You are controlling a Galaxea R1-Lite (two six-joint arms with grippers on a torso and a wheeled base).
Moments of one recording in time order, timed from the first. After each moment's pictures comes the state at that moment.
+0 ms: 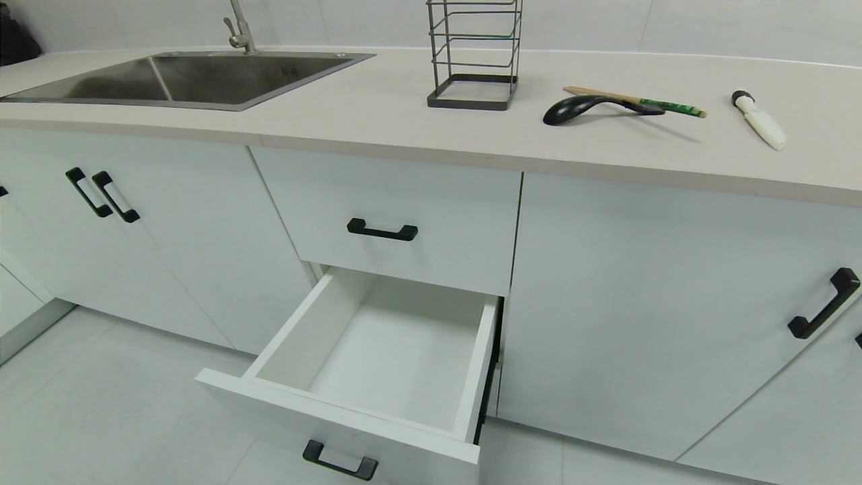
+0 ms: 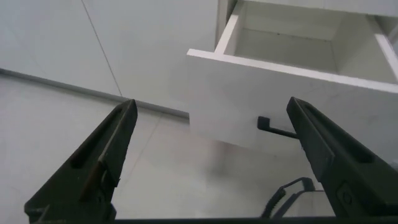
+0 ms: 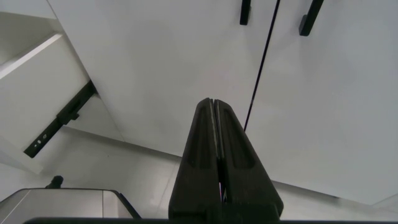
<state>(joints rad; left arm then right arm) 0.00 0.00 0.00 0.00 0.03 -0.04 0.00 0.00 0.00 0.00 0.02 -0.01</state>
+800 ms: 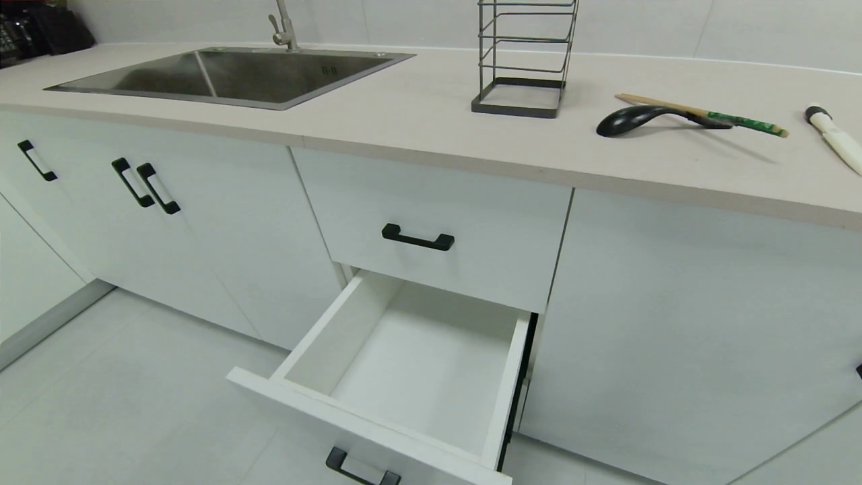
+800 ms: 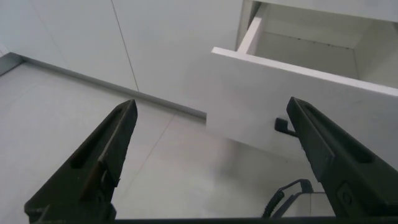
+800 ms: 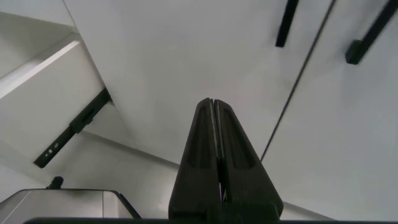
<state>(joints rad) 0.00 0.00 0.00 -0.01 0.03 -0.04 0.00 0.00 0.00 0.00 0.02 -0.01</state>
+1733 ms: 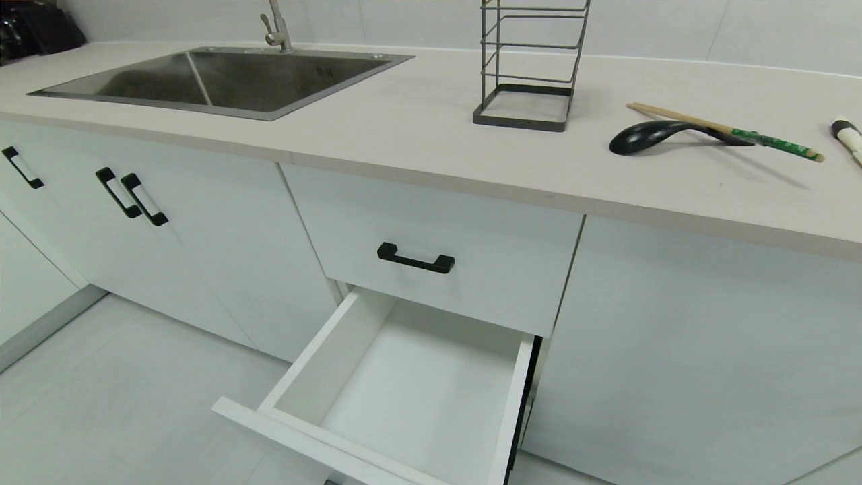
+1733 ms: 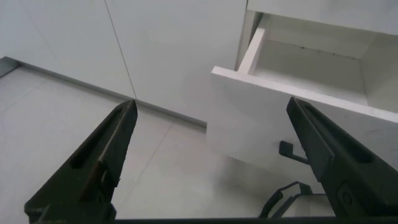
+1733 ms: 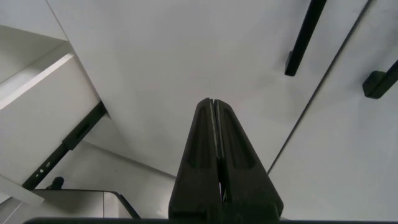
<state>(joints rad) 0.00 0.00 0.00 -0.01 0.03 -0.04 0.00 0.00 0.00 0.00 0.02 -0.01</state>
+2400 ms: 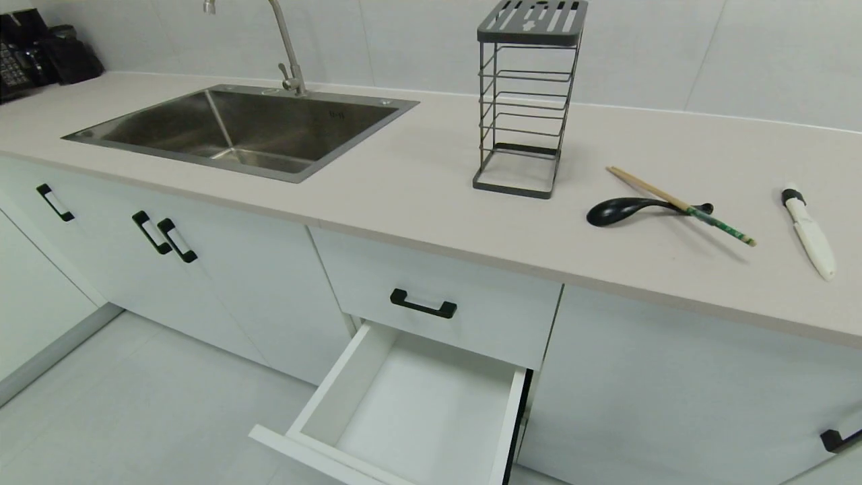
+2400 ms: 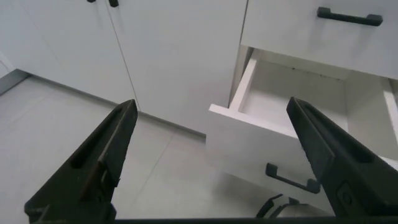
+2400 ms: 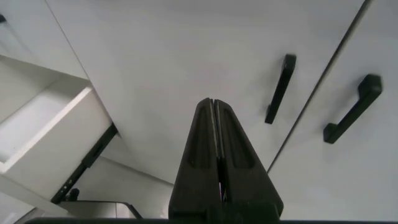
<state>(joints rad) 0.00 0.00 0.00 0.00 0.03 -0.04 0.00 0.00 0.00 0.00 0.02 -0.01</state>
